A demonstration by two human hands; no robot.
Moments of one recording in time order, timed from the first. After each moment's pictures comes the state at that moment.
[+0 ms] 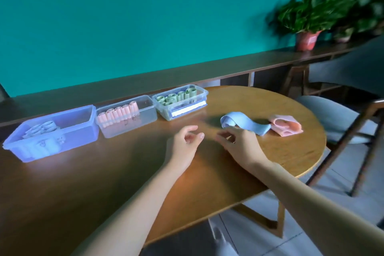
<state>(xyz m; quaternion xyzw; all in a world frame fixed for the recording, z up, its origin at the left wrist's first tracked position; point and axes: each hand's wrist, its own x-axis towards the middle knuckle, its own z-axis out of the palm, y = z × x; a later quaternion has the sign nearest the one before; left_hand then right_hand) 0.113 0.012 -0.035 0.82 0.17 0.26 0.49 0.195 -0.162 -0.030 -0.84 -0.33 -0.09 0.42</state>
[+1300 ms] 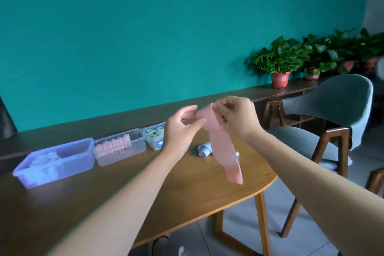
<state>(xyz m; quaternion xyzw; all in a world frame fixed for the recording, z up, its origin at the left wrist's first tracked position) 0.113 -0.091 0.108 0.74 0.04 0.38 0.55 0.192 -0.243 0.132 -0.74 -0.31 -0.17 0.58</state>
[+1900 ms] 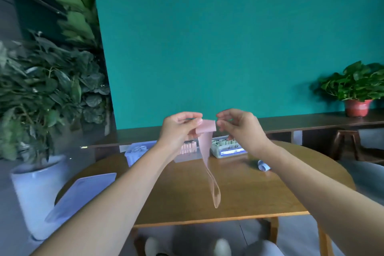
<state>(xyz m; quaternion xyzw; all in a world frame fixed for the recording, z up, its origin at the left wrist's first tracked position) -0.107 -0.026 0.183 0.68 0.10 0.41 0.60 0.036 -0.163 0.174 -0.65 -0.49 -0.06 0.57</state>
